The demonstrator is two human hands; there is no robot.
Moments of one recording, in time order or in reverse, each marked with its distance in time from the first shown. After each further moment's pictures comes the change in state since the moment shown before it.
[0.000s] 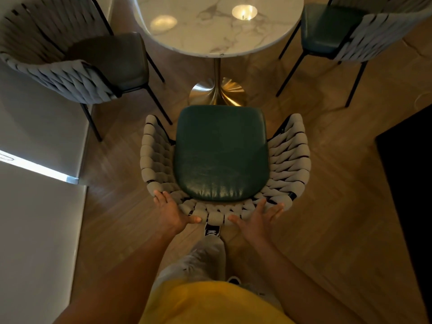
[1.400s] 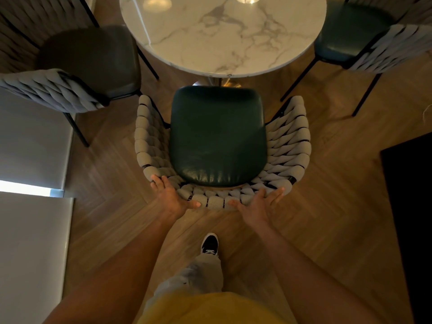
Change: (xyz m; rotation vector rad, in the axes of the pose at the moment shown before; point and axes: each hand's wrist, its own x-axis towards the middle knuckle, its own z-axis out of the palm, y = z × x) left_hand 0.152 0.091 -0.086 -0.126 0.048 0.016; right_hand 0.129 -0.131 -0.078 0.079 0.054 -0.049
